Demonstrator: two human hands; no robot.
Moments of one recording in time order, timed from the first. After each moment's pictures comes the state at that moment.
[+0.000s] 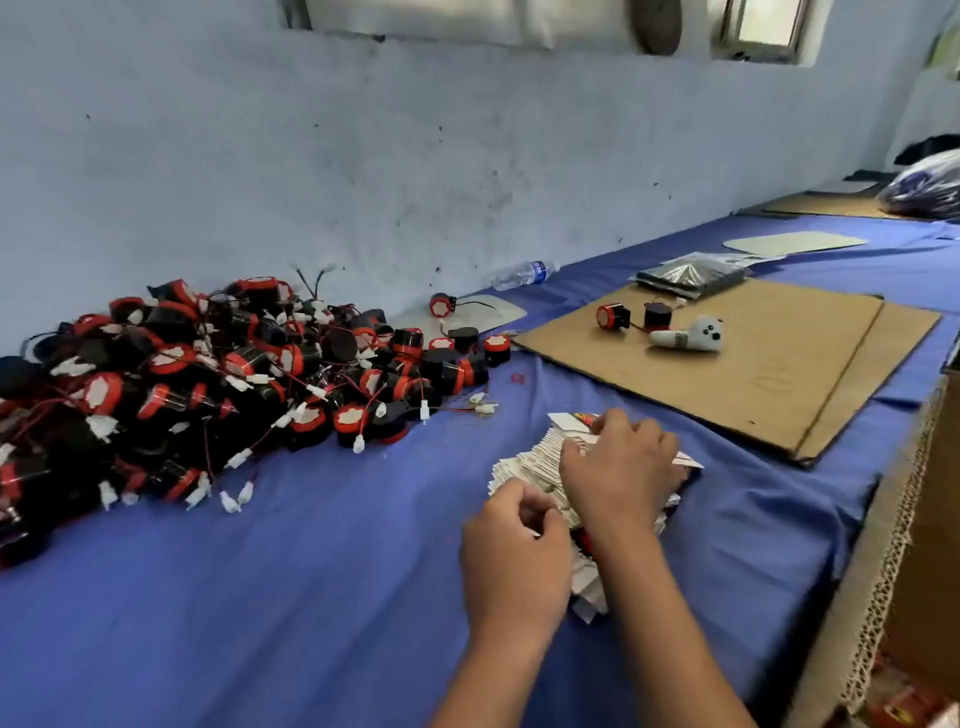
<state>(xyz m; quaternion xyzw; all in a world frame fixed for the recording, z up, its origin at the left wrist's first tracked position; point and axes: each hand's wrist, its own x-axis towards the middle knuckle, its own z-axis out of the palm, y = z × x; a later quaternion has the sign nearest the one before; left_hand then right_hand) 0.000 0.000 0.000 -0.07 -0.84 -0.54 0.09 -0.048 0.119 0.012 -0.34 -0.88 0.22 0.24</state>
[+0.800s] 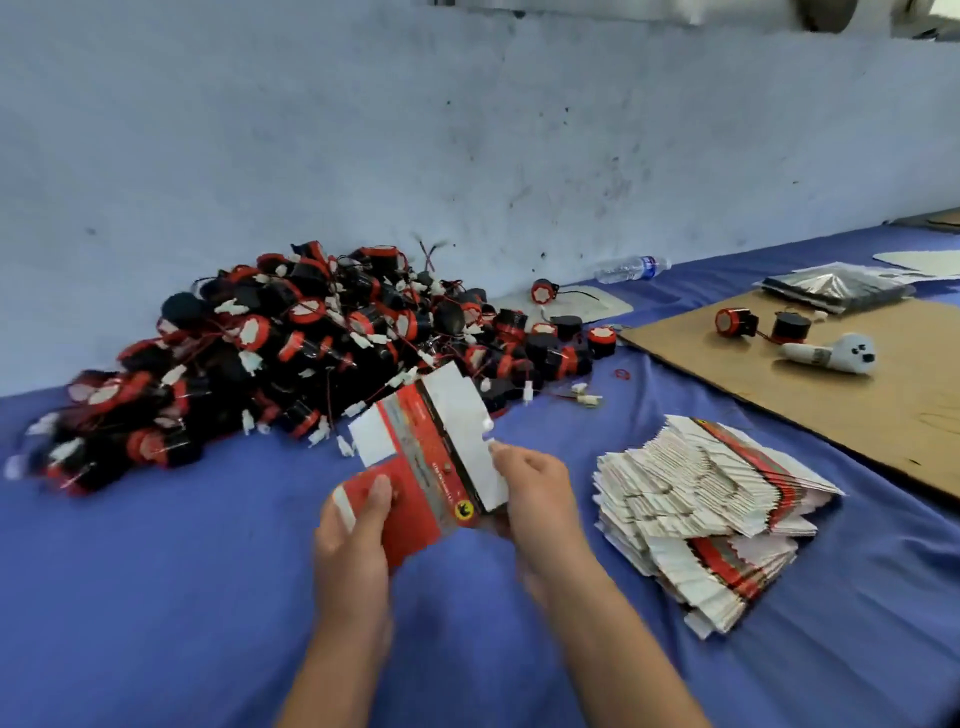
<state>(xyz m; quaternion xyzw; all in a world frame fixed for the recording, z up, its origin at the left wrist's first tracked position) -0.028 -0.181 -0.034 0.15 -0.56 -0.80 0.17 -0.049 -0.040 -0.004 -0.03 -0.57 0.82 0.05</state>
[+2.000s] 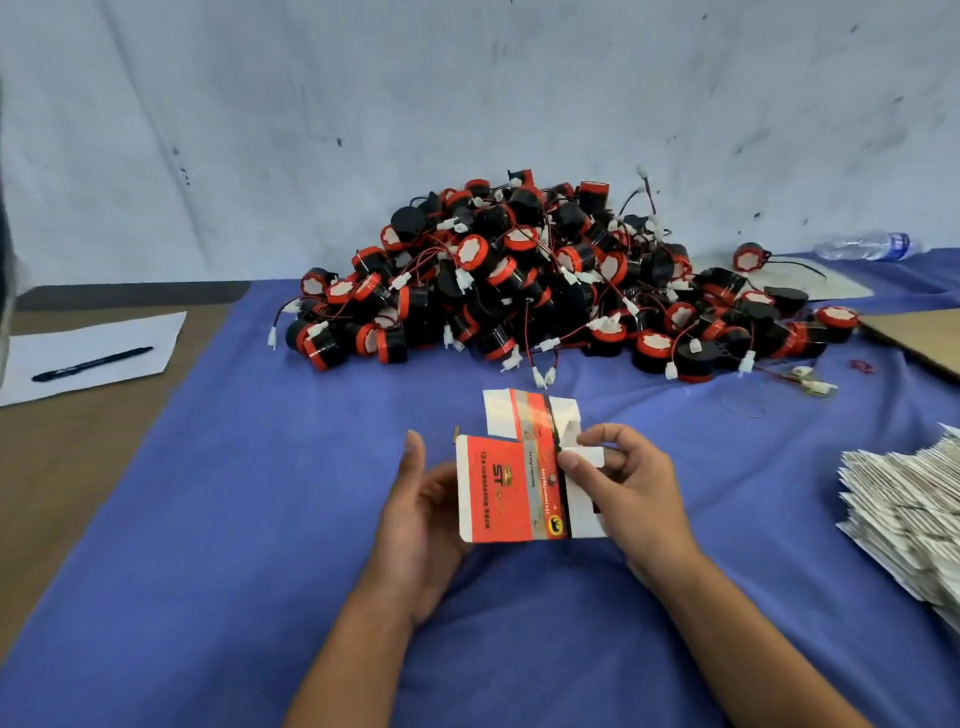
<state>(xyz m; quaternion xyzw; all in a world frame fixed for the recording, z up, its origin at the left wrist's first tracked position) 0.033 -0.330 -0.047 0.10 -0.47 -0.87 0.03 -0.051 -0.140 -0.065 0.13 -0.68 0.72 0.00</state>
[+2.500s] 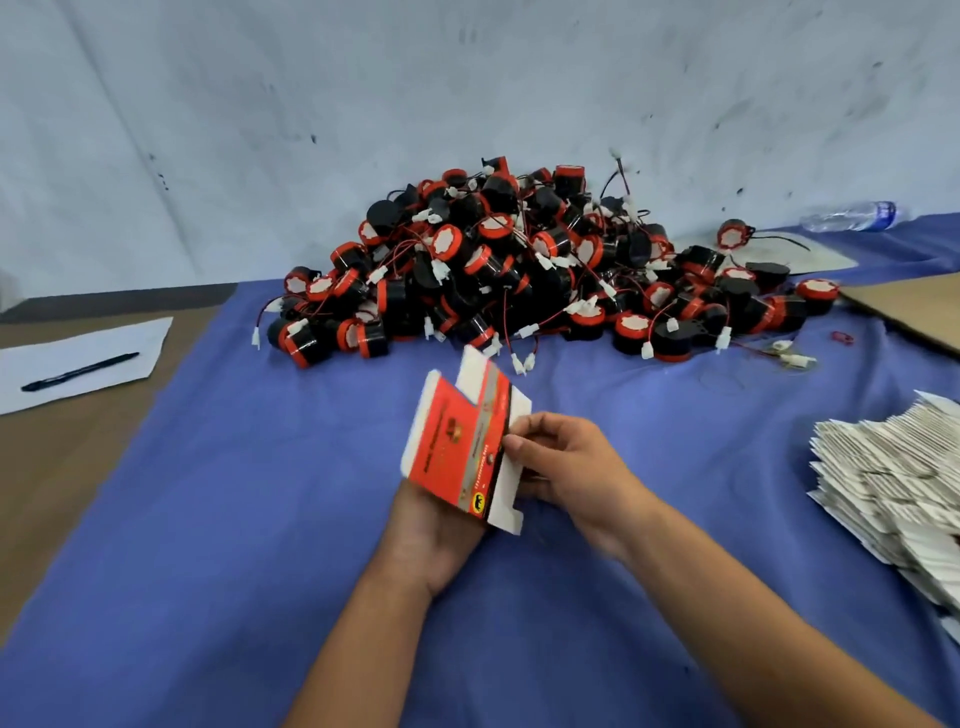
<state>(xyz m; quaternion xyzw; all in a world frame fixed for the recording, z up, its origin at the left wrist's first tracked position) 0.017 -0.300 -0.052 0.07 -0.45 -0.89 0.00 -0.039 -0.154 -0.032 0.13 -0.62 0.75 -0.21</state>
